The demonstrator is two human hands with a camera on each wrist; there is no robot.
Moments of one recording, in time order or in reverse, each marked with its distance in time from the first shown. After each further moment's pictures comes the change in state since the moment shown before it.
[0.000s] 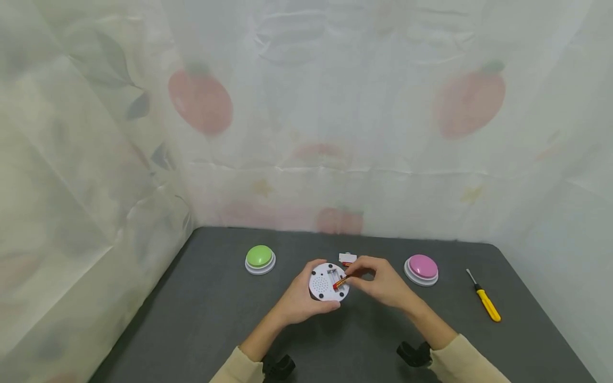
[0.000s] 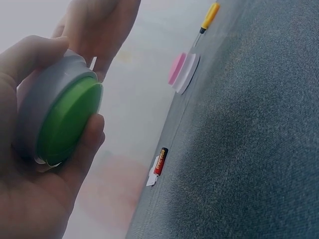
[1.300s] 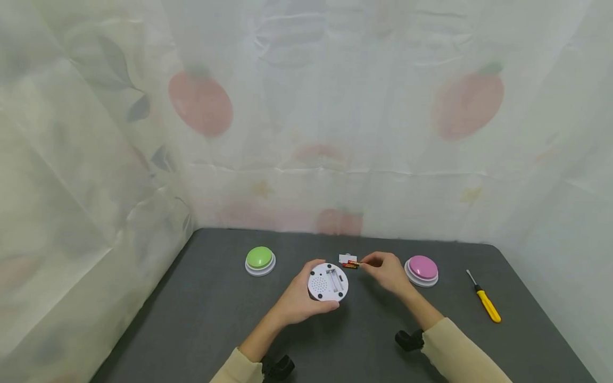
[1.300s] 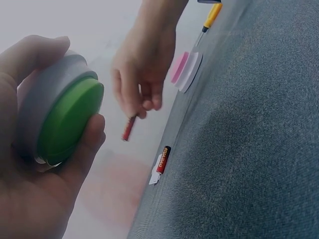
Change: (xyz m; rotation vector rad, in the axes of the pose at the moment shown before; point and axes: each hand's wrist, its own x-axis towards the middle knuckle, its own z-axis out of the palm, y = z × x) left_hand 0.000 0.000 -0.002 0.013 0.014 -0.013; right_hand 0.008 0.076 -0.010 -0.224 0.223 0.376
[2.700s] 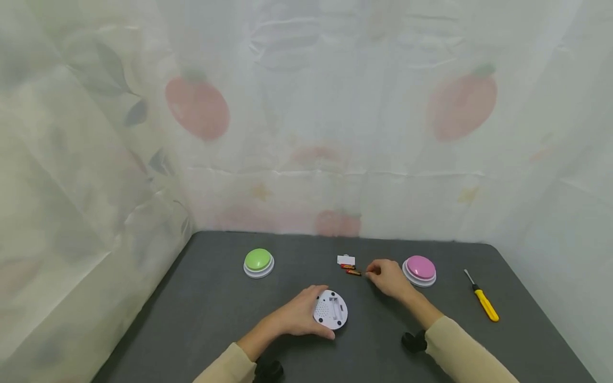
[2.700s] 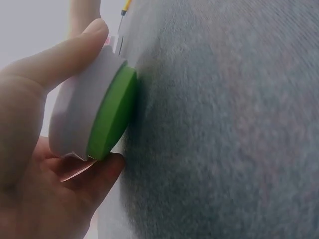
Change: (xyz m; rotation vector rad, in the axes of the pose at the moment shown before) left_hand -0.002 -0.031 0.011 0.418 -0.290 -0.029; right_hand -0.003 0.021 -0.003 -0.249 -0.106 -0.059
